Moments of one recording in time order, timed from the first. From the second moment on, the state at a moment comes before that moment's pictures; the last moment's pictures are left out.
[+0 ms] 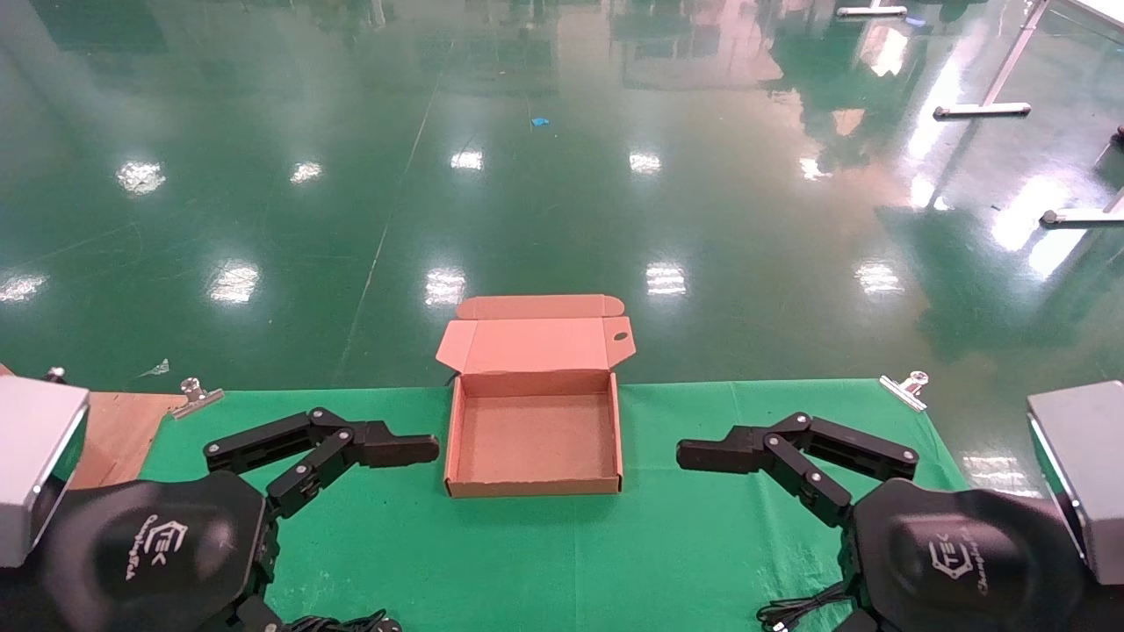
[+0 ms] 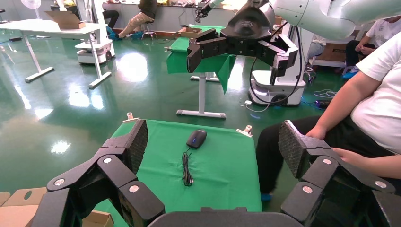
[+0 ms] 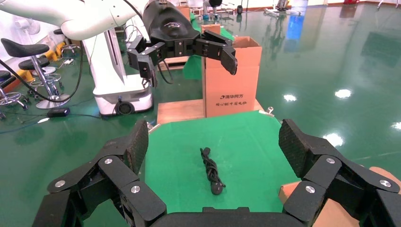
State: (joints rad) left arm -1.07 0.61 0.28 -1.28 0.73 1.50 -0.19; right arm 1.08 -0.61 -0.28 1.28 -0.73 -1.49 0.19
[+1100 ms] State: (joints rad) left arm -1.08 0.61 0.29 -1.28 0.76 1.50 -0.19; right arm 1.09 -0.62 -0.29 1.29 -0.76 -1.50 0.18
